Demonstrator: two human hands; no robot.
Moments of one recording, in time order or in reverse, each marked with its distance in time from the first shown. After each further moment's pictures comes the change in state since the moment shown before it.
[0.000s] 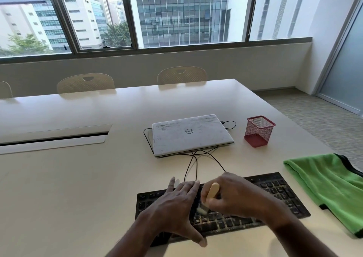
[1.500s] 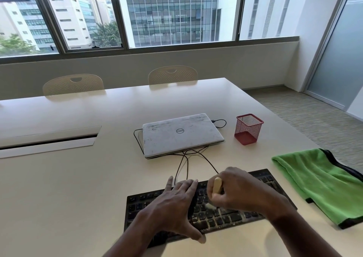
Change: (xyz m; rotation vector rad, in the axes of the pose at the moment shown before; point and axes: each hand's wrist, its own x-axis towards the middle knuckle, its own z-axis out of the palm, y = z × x) left_hand 0.015 0.012 0.001 0.058 -0.003 0.038; right_hand -0.017 0.019 -0.014 -0.110 0.079 0.079
